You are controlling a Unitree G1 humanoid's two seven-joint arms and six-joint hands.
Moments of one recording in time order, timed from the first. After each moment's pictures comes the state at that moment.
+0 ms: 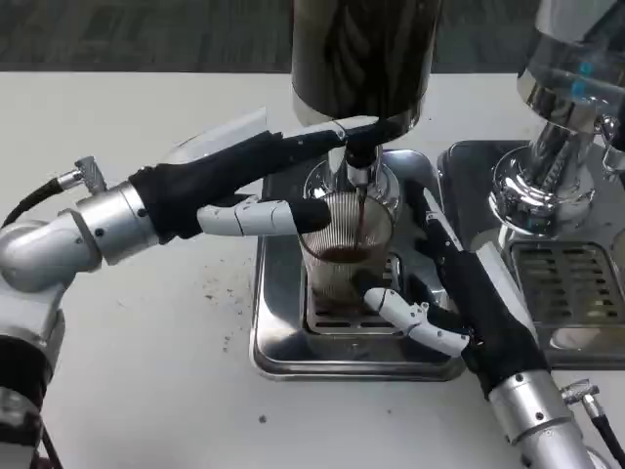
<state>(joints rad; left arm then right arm) -0.72 0.45 -0.12 0.98 -0.06 -0.98 -0.87 -0.03 -0.12 0.16 0.31 -0.23 -0.40 -0.02</state>
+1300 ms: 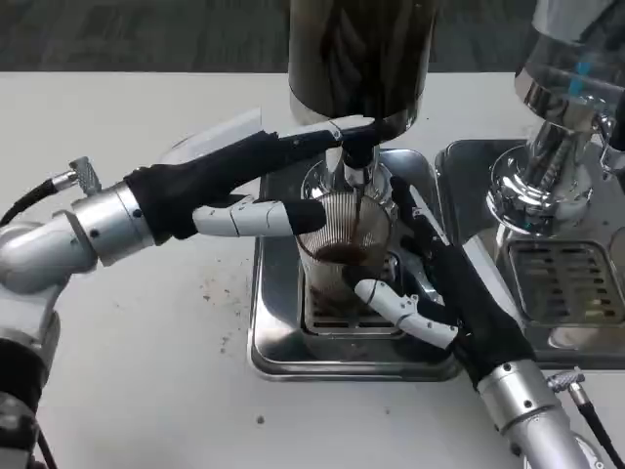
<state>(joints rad) -0.70 0.46 -0.12 0.96 -0.07 -0.97 -0.87 -0.09 -0.10 0.16 0.39 -0.21 -0.42 0.01</state>
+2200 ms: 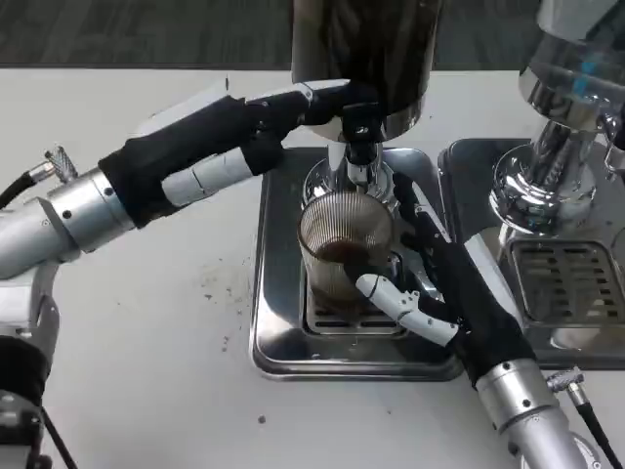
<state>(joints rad) -0.70 0.43 0.02 0.91 -0.26 -0.77 -1.05 -0.09 -0.09 0.15 0.39 -0.21 -0.43 0.00</state>
